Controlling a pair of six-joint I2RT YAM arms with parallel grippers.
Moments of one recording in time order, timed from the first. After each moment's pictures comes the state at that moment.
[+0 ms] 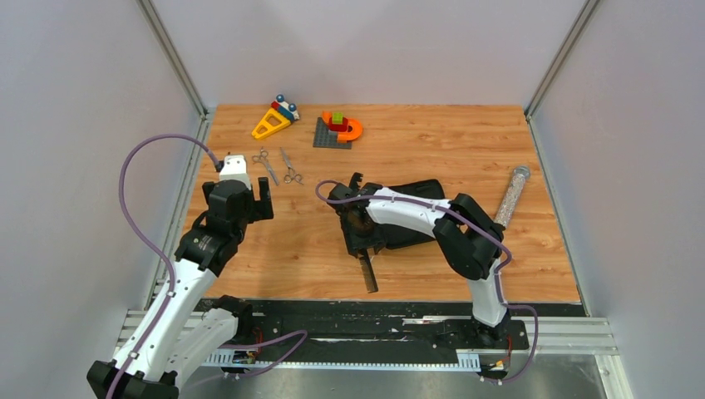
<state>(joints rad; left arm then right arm) -0.33 0.77 0.79 -0.54 -0.43 -0.21 0.93 2.00 1.46 -0.92 0.09 0.66</state>
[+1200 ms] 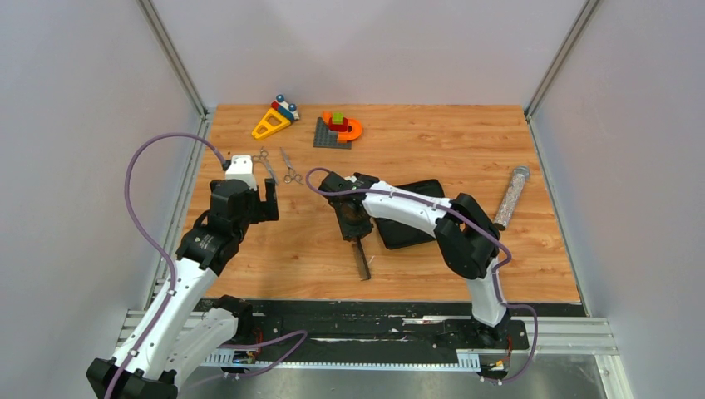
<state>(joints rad) -0.35 0.78 0.79 -0.53 -0.34 -0.20 0.93 2.04 1.59 -0.88 0.15 0.60</state>
